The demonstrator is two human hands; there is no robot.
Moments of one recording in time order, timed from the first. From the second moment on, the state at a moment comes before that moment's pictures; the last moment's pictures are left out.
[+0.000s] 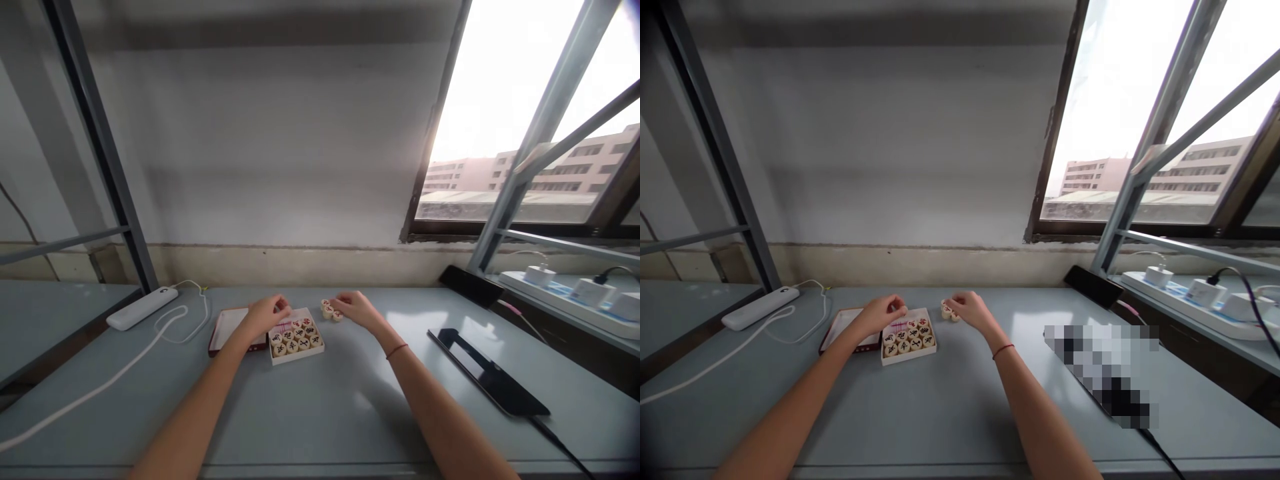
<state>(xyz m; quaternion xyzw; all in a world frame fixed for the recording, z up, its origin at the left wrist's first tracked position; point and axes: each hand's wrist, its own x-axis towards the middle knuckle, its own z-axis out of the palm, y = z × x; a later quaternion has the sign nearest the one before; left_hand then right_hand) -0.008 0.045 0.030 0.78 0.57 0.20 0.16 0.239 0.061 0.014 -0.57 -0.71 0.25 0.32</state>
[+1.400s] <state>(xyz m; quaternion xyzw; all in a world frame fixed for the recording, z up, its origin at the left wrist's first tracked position) -0.014 0.049 0.021 0.79 0.60 0.11 0.04 0.232 0.063 -0.011 -0.67 -0.73 0.06 0.14</state>
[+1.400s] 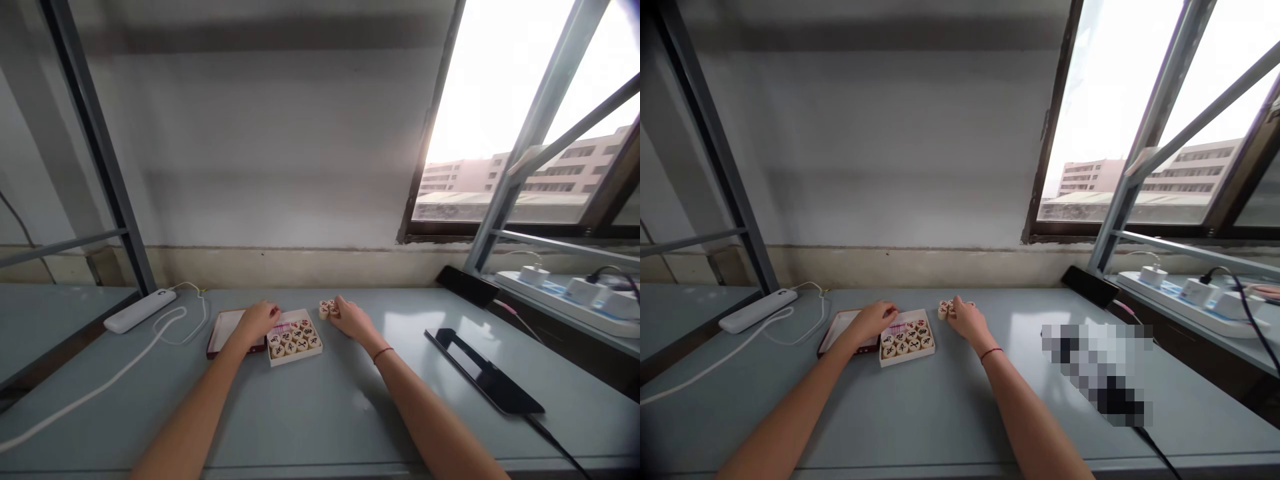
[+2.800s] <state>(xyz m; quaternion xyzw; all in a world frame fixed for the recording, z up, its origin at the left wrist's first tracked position) 0.022 0.035 0.019 0.79 0.49 0.31 0.20 0.193 0.041 0.019 -0.44 -0.77 0.30 0.35</state>
